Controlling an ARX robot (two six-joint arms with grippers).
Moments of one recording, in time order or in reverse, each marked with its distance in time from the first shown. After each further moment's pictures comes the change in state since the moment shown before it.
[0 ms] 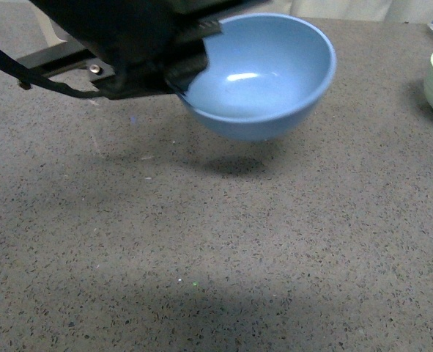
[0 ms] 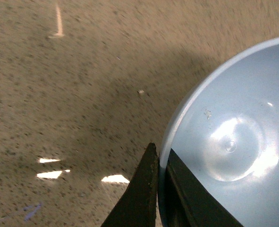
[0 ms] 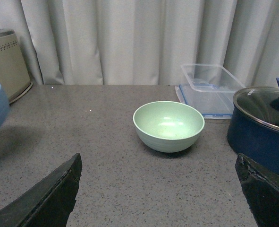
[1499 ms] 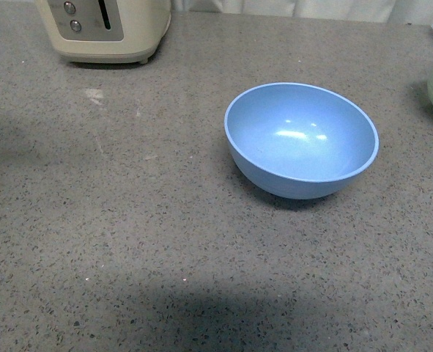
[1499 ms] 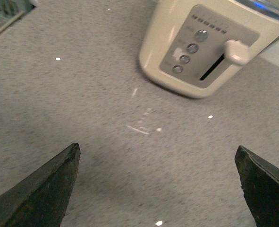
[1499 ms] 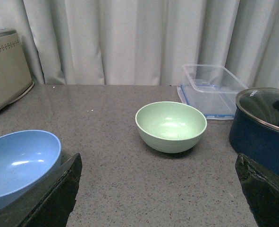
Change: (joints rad) left arm 0.345 -0.596 -0.491 0.294 -0.107 0.222; right arm 0.000 0.000 0.000 0.000 0.000 0.000
